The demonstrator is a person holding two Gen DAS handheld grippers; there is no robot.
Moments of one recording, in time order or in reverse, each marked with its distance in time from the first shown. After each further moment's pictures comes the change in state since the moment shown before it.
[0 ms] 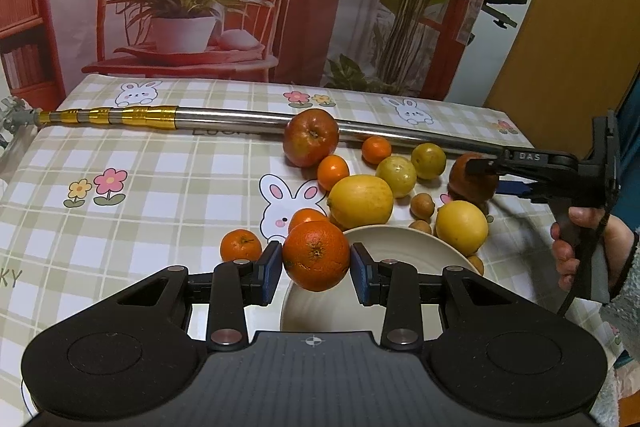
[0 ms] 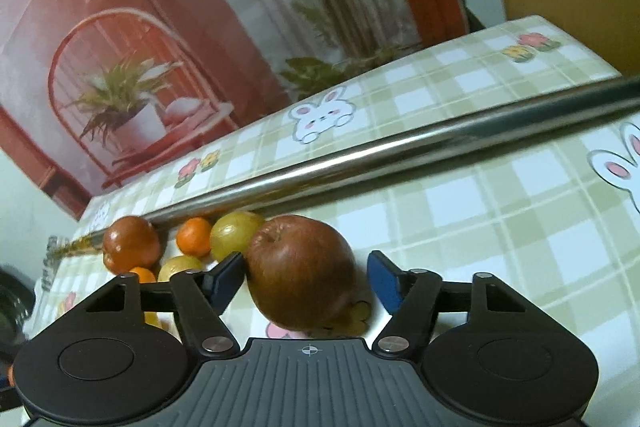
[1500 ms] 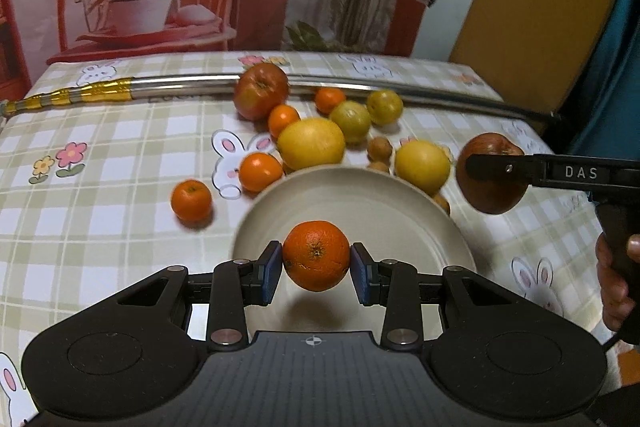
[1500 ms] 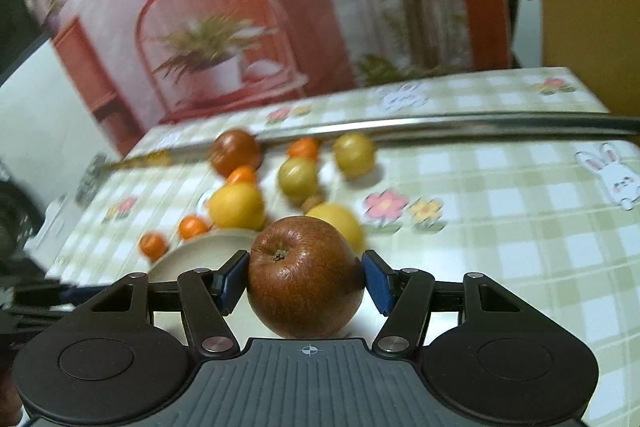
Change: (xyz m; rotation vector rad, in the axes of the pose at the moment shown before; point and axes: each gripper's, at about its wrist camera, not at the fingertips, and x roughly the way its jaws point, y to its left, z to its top) left arm 0.007 -0.025 -0.033 0.093 0.080 -0.076; right arm -0.100 0.089 -0.084 -0.234 0.013 0.022
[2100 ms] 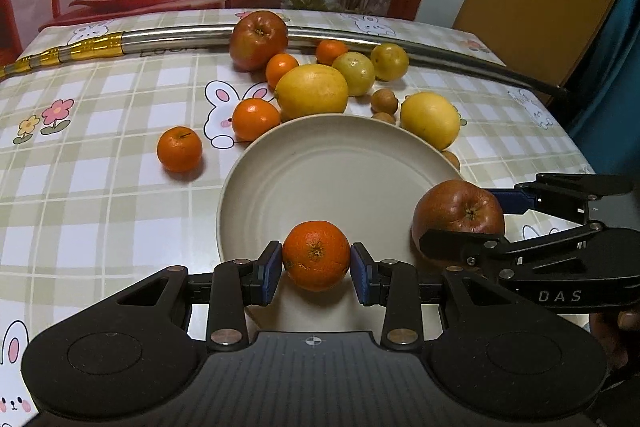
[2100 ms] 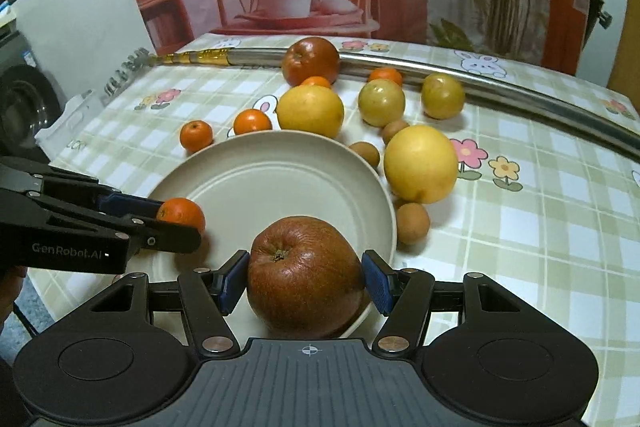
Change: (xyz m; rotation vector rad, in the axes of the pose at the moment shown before) left arm 0.020 0.005 -0.016 -0.017 0.090 -0.010; right arm 0.019 0.054 -0.046 -0.243 0.141 0.023
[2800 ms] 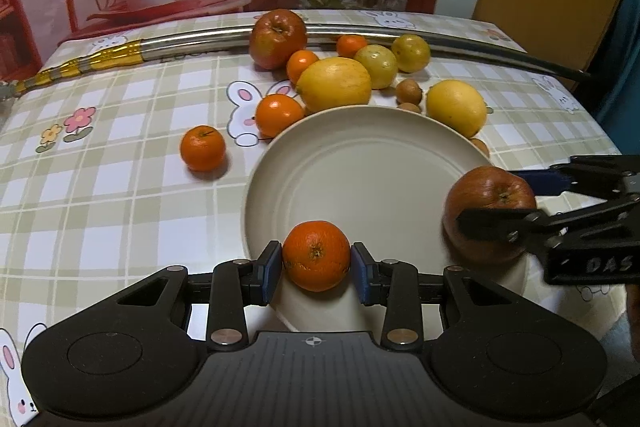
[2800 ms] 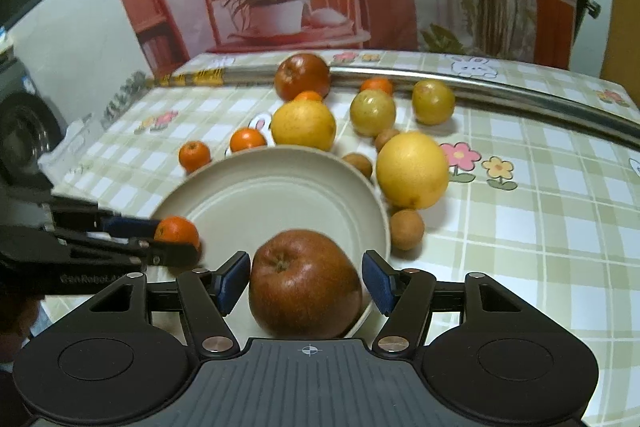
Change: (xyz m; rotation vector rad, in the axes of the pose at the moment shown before) left arm 0.003 -0.003 -0.004 0.034 -0.010 0.105; right arm -0.006 -0.010 0.001 0.071 -0.057 0.024
